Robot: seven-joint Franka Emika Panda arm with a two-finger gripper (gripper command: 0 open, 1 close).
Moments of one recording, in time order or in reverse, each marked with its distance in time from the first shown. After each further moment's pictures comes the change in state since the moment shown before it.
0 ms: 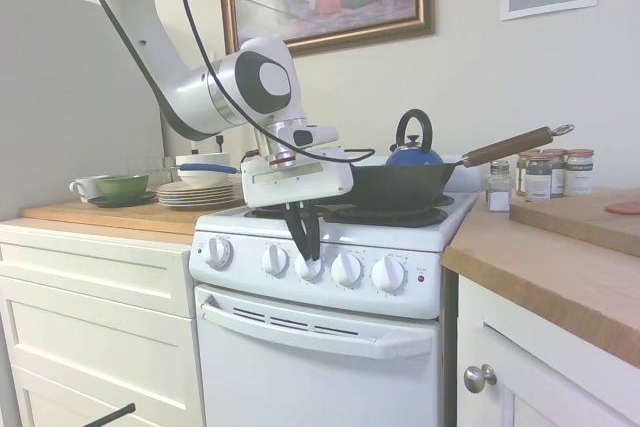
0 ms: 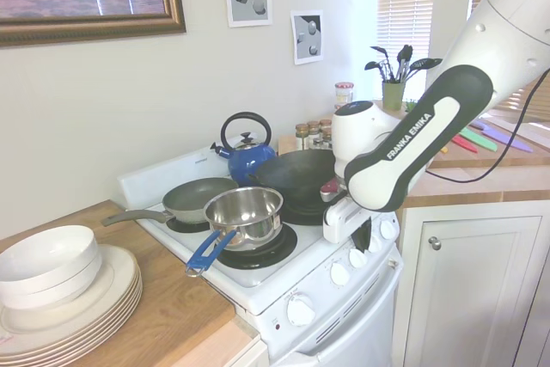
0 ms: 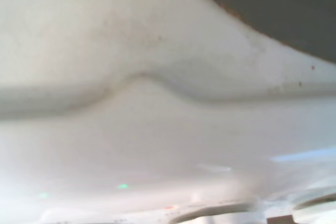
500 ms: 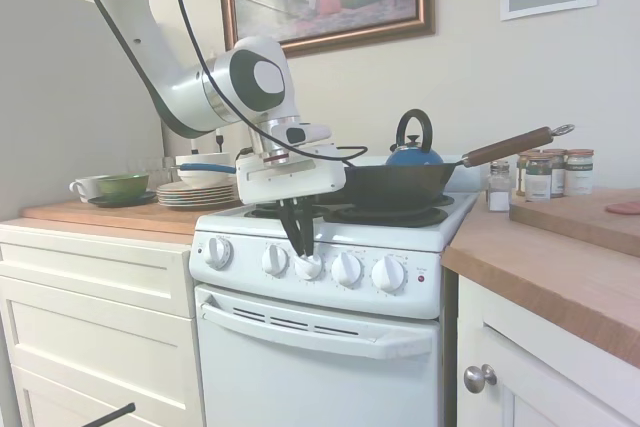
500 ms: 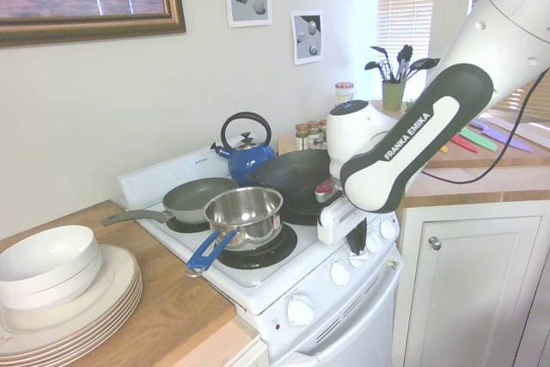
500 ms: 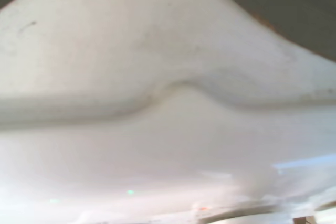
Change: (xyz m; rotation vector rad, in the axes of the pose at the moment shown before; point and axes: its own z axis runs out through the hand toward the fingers) arm -0.008 -0.010 -0.004 0.005 0.000 0.001
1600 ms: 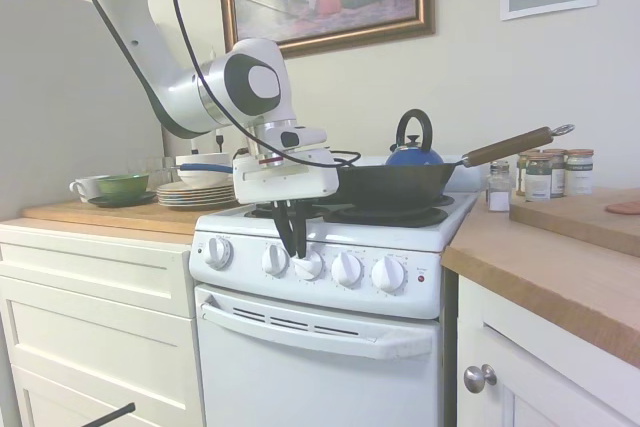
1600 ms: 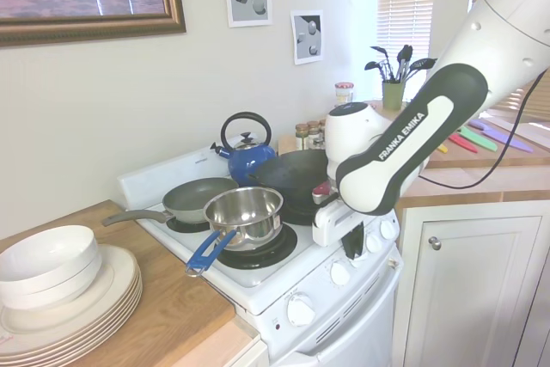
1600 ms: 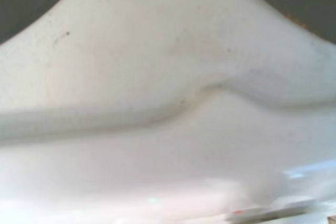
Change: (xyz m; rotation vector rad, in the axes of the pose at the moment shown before) arm -0.005 -0.005 0.002 0.035 -0.035 0.043
